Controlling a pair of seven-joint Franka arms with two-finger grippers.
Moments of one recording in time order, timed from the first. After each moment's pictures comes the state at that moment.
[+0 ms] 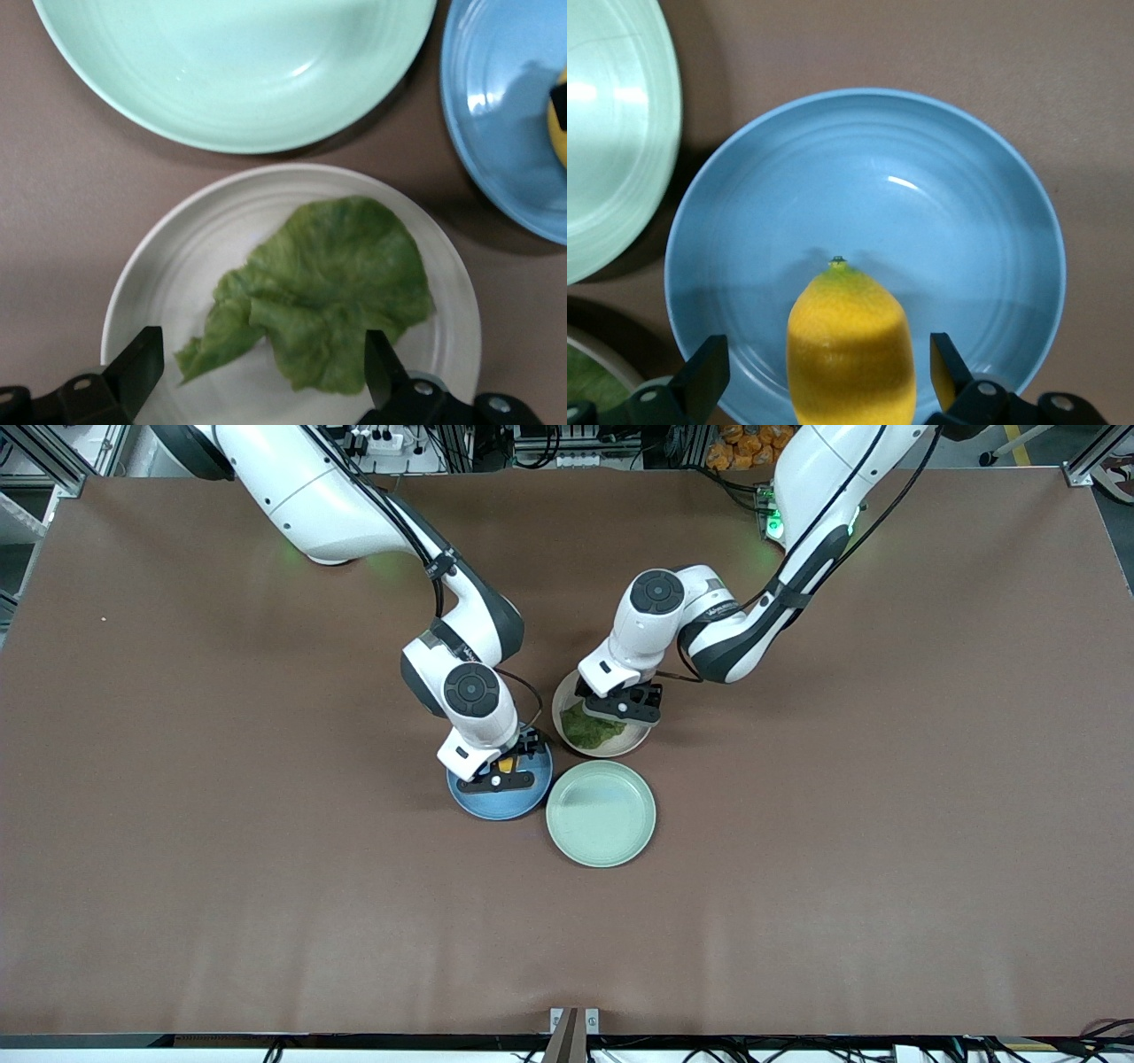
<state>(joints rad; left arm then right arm) -0.26 0.57 -0.53 -2.02 0.47 2.62 -0.91 0.46 0.69 0.21 -1.63 -0.13 2.23 0.63</state>
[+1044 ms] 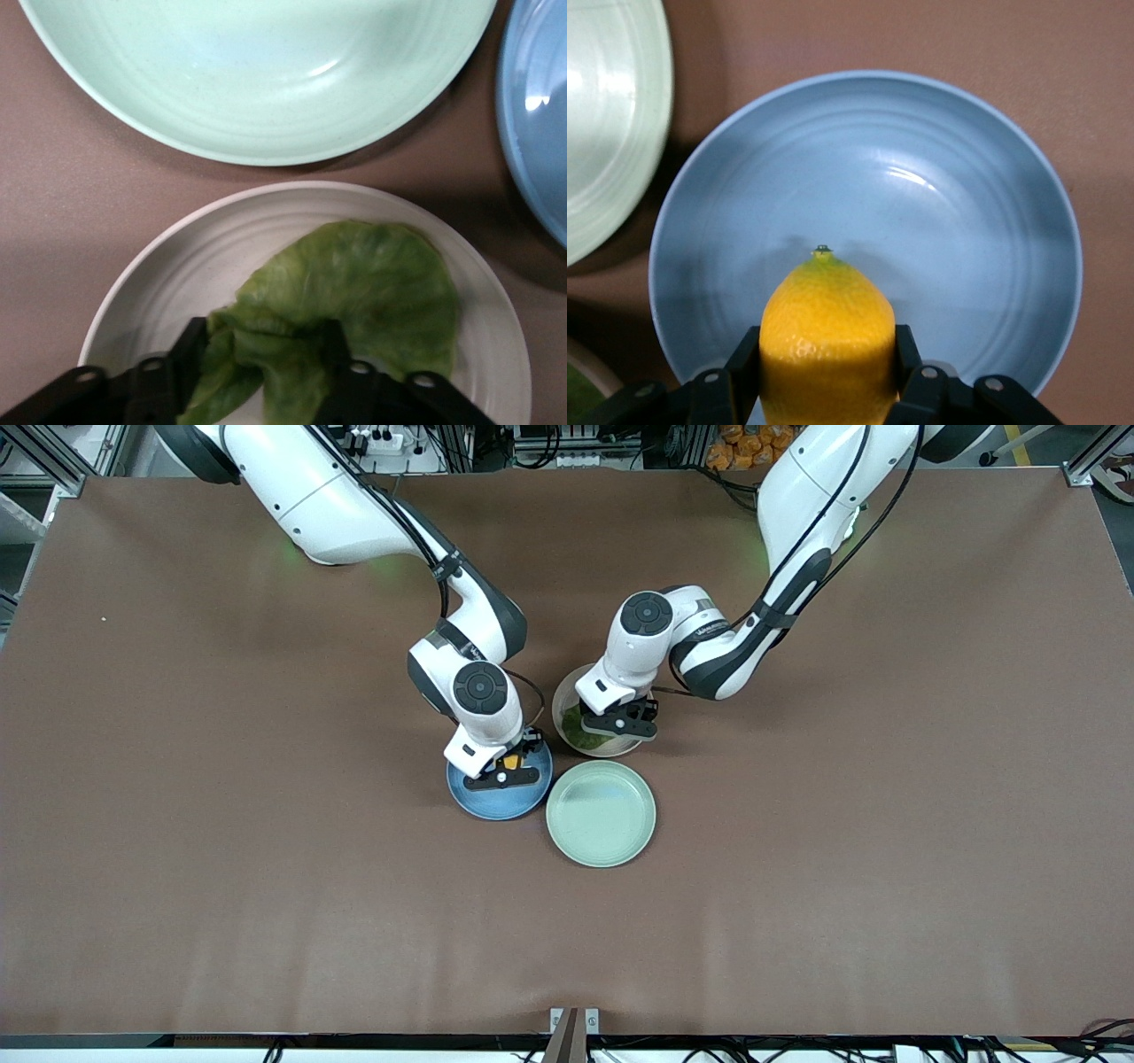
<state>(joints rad) -0.32 0.63 -0.46 -1.97 0.49 2.62 -0.98 0.47 0.70 0.21 -1.63 -0.16 2.25 0.63</state>
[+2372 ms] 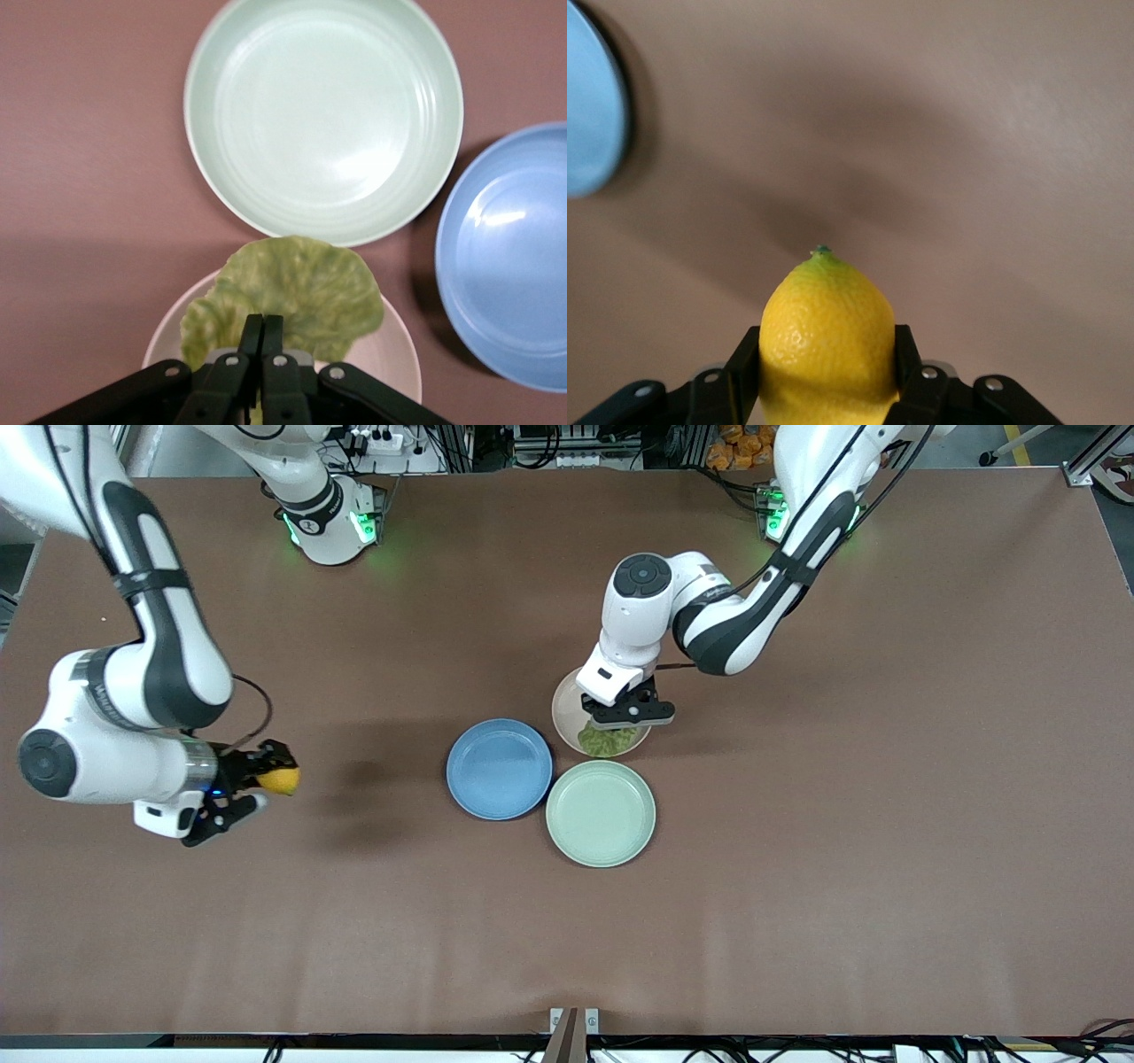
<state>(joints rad) -0.32 0.46 -0.48 -1.90 0.45 2.42 -1.20 -0.21 0.45 0.20 -1.72 0.06 1.90 -0.57</state>
